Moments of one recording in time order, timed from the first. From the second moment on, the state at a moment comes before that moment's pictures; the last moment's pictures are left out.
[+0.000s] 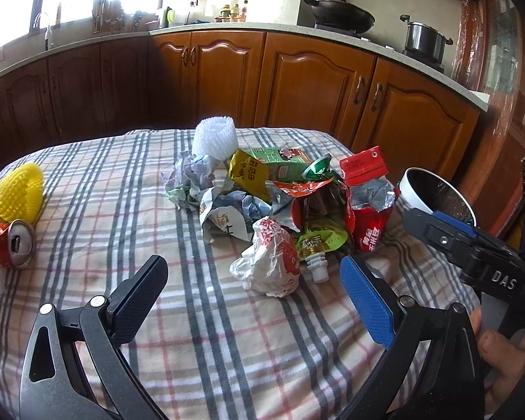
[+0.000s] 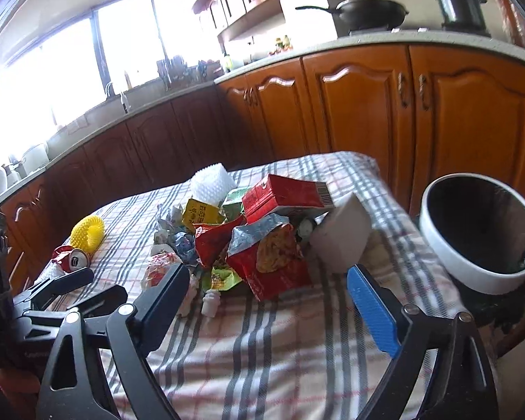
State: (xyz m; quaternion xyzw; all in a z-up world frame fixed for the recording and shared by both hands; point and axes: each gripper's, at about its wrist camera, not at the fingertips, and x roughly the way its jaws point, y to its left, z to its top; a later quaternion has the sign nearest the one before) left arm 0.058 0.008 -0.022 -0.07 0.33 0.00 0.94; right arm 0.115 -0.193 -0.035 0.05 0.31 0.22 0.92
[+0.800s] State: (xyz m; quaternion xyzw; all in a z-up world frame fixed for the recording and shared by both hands) left arm 0.070 -0.007 -0.026 -0.08 0.35 -0.07 0.93; right arm 0.137 -0.212 -0.058 0.10 0.37 0.24 0.89
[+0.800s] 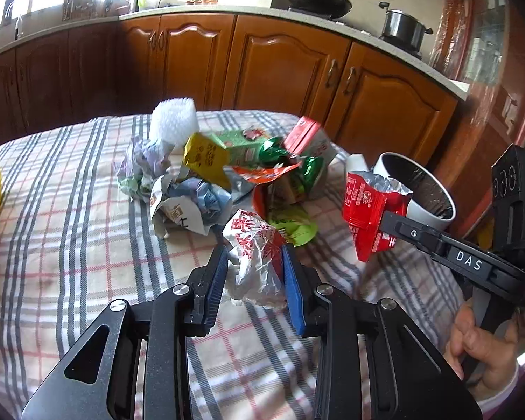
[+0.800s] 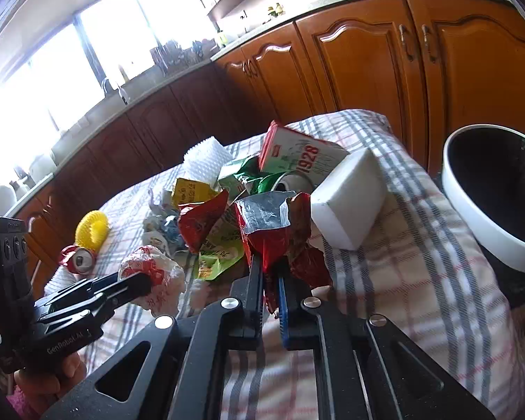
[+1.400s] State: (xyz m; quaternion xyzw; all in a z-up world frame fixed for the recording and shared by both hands) left arm 0.092 -0.101 -0.002 -0.04 0.34 -0.18 0.92; right arm 0.110 -0.308 -0.032 0.13 0.33 0.16 0.92
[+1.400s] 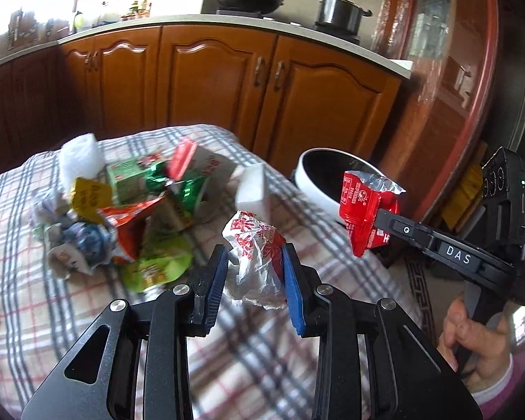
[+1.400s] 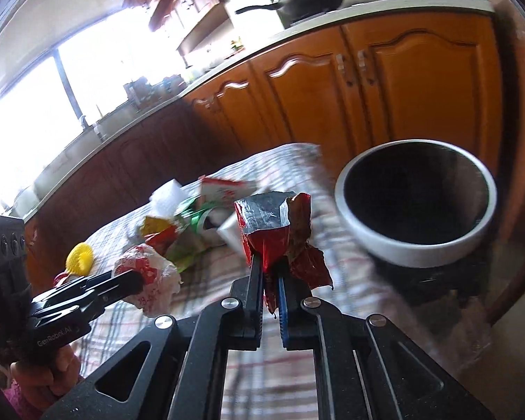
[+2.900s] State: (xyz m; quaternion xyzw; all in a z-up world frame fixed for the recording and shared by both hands) left arm 0.231 -0.269 -0.012 -0.01 0.40 -0.27 0.88; right arm 0.209 -0.447 -0.055 0.16 0.37 0.05 0.92
